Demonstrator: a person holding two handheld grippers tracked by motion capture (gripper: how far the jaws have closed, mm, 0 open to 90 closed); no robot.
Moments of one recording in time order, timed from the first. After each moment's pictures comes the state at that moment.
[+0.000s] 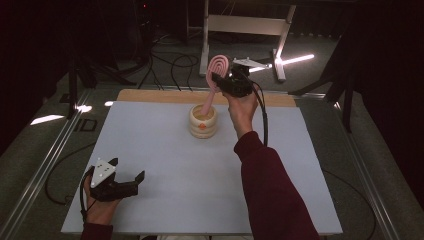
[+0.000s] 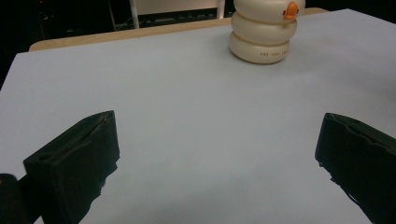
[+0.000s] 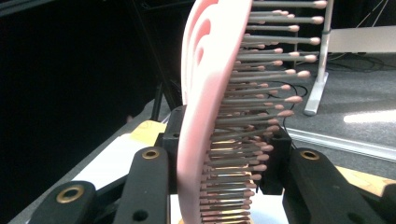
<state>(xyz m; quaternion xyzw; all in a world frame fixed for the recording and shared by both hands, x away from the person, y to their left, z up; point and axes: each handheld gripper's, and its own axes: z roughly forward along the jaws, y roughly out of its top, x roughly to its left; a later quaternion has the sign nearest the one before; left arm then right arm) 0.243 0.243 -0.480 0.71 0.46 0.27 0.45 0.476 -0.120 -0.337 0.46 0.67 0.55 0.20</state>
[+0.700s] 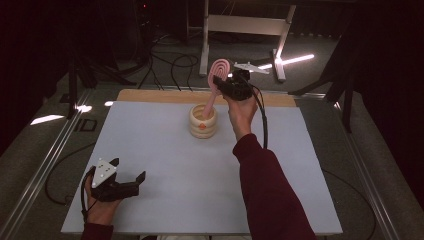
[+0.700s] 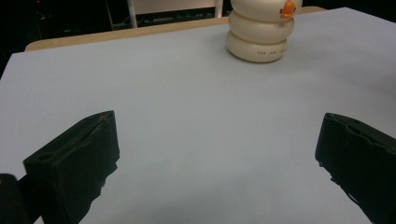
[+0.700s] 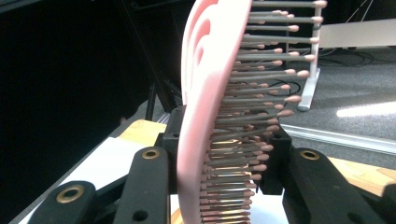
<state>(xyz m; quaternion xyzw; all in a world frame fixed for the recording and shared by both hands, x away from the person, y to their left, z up) 0.244 0.242 -0.481 0.71 0.46 0.27 0.45 0.478 -0.123 -0.353 0.48 0.66 0.54 0.20</state>
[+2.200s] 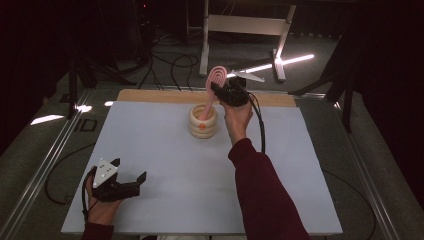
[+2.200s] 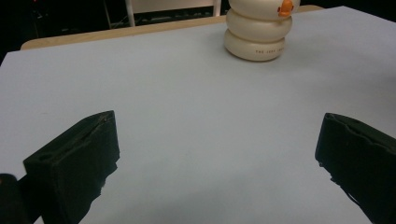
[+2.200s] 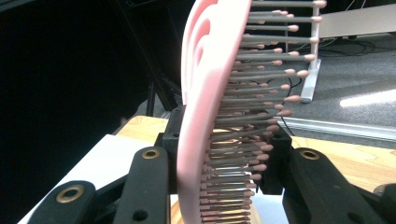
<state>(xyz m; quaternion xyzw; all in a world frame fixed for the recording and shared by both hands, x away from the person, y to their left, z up) 0.244 0.240 -0.482 0.72 0.46 0.27 0.45 0.478 -0.116 -0.378 0.49 0.65 0.55 0.19</state>
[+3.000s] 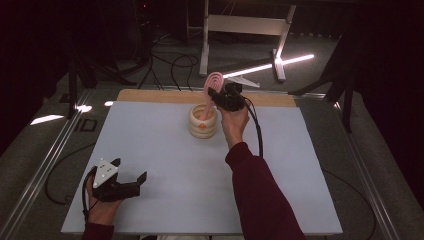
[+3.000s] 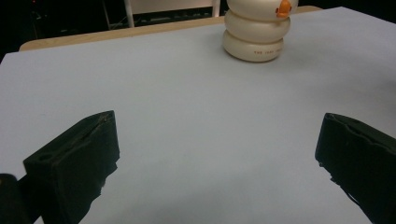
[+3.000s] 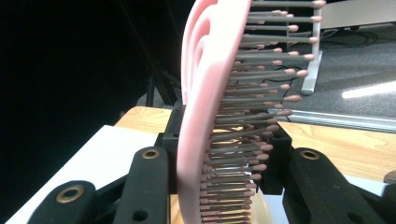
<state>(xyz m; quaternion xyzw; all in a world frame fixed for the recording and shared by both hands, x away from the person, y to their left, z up) 0.244 0.239 -0.482 0.72 0.46 0.27 0.45 0.477 -0.108 -0.398 0.50 0.65 0.54 0.18</state>
